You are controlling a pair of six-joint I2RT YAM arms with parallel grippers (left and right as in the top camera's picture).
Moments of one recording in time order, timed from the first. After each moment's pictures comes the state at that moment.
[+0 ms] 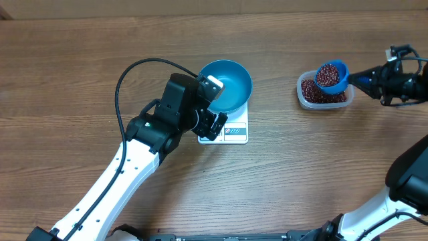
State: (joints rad) left arm -0.49 1.38 1.09 -0.53 0.12 0.10; right arm -0.51 1.94 1.70 -1.31 -1.00 -0.15
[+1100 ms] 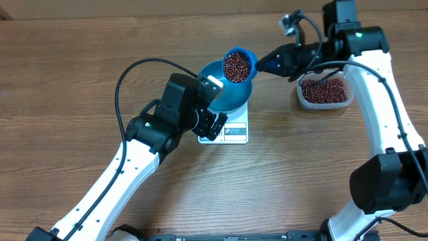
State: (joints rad) left arm -0.49 1.38 1.09 -0.53 0.12 0.10; right arm 0.10 1.85 1.80 -1.10 -0.97 -0.09
